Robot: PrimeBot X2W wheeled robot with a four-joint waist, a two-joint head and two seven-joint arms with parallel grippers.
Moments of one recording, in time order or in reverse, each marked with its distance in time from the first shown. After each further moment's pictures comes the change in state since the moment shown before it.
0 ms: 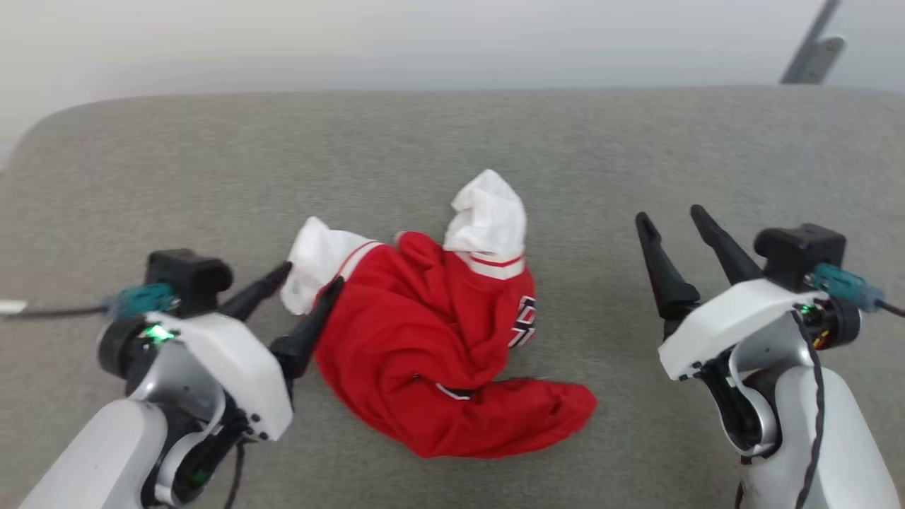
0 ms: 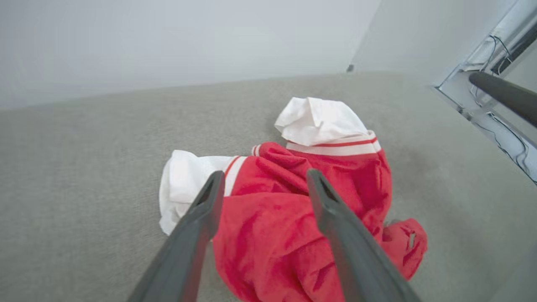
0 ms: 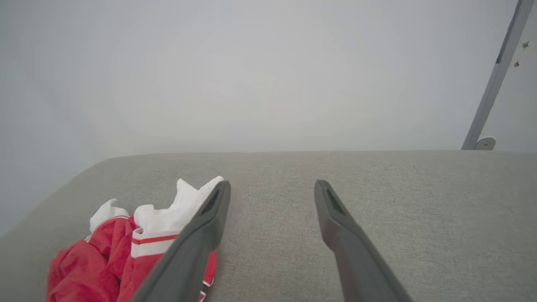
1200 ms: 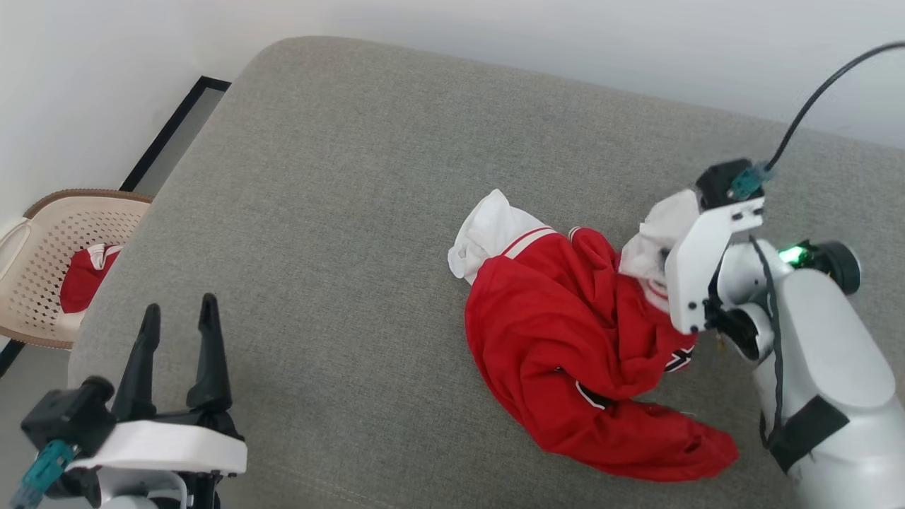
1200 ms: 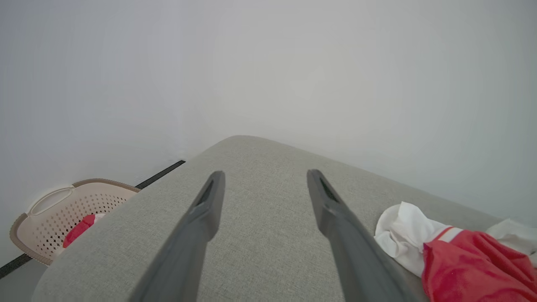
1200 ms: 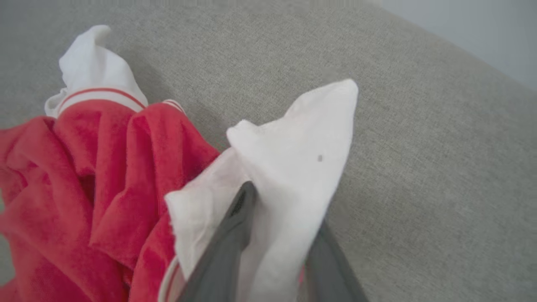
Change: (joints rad) left arm 0.279 -0.270 0.340 0.113 0.211 0.057 -0.556; right arm -0.330 -0.105 0.080 0.472 -0.095 0.000 0.484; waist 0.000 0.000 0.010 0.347
